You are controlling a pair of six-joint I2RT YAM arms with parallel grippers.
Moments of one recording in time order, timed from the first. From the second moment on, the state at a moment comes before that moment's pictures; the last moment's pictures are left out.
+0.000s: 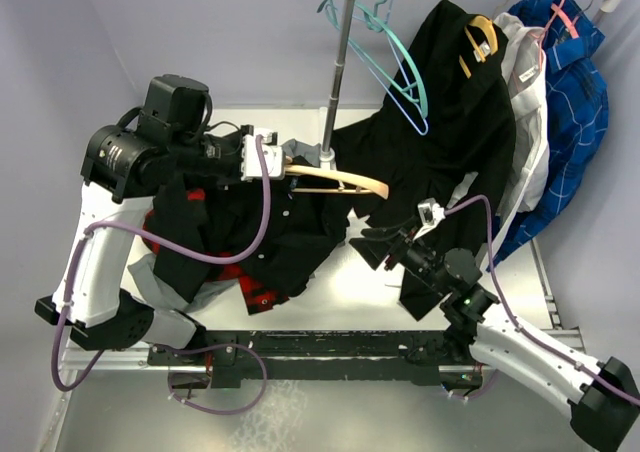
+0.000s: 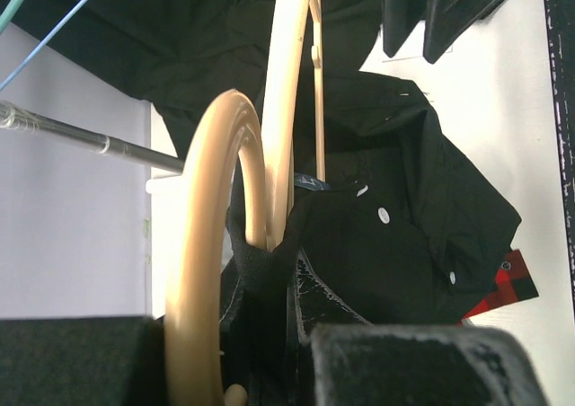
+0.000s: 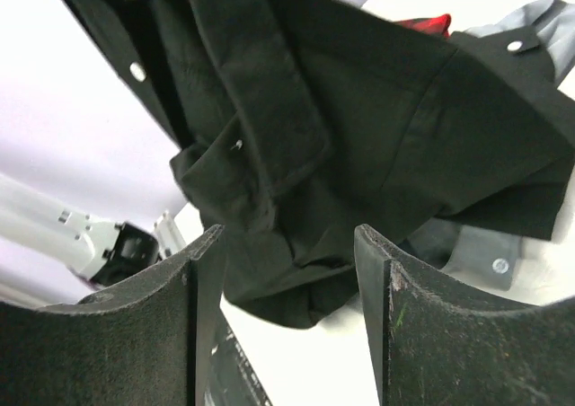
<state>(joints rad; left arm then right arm) -0.52 1.42 2.14 -1.40 0.60 1.00 0.73 0.59 0.22 0.47 -0.14 0.66</state>
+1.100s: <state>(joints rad) -0.52 1.43 2.11 -1.35 0.60 1.00 0.82 0.88 0.20 0.81 -0.06 0.76</state>
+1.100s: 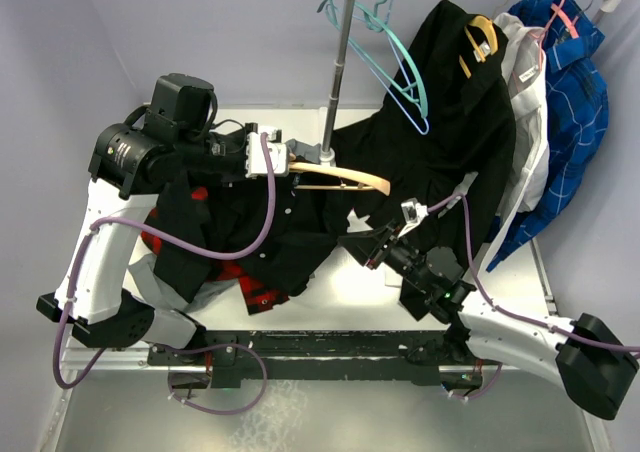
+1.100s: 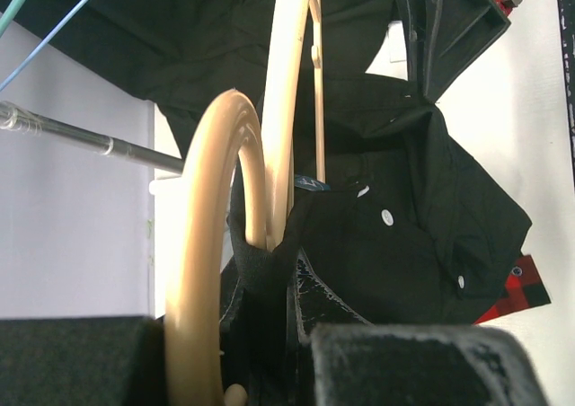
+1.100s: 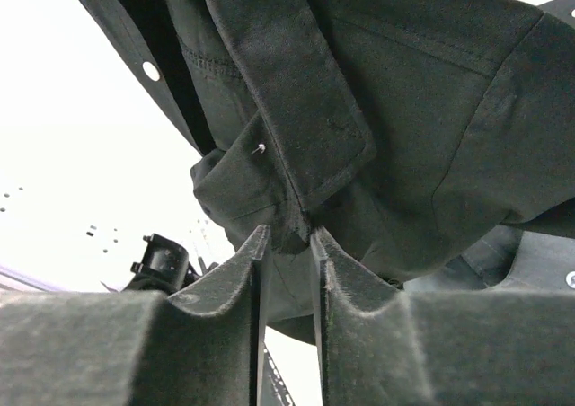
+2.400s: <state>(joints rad) -0.52 1.33 1.97 -1.46 0.46 1.14 0.82 0.54 0.27 0.45 0.43 0.61</state>
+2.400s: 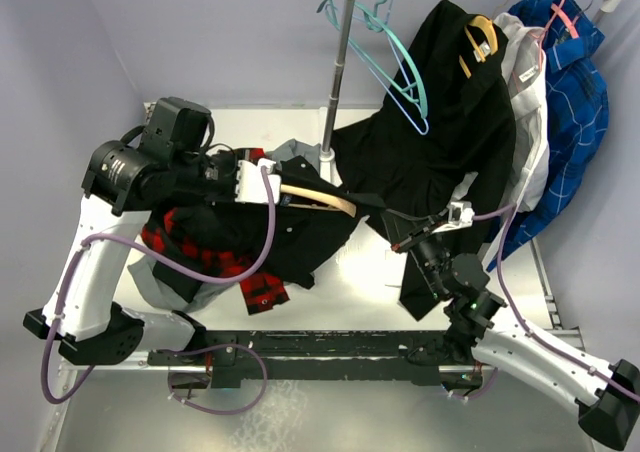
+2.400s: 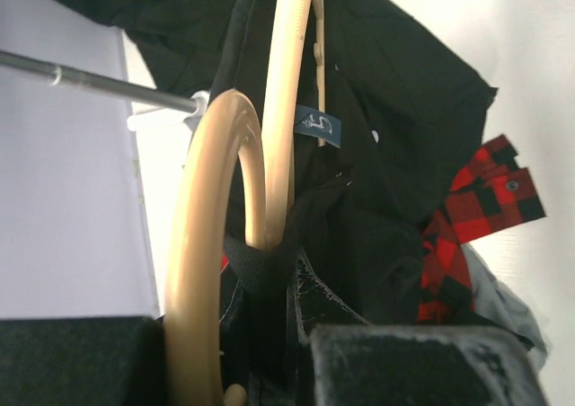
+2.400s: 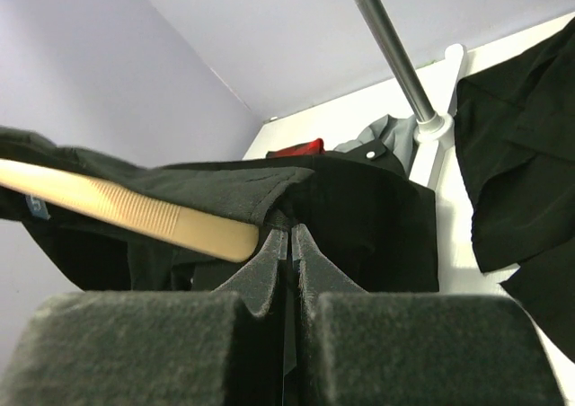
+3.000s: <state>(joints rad) -0.53 1.31 1.82 -1.25 0.28 1.08 0.82 0.59 0.32 0.41 0.40 0.61</state>
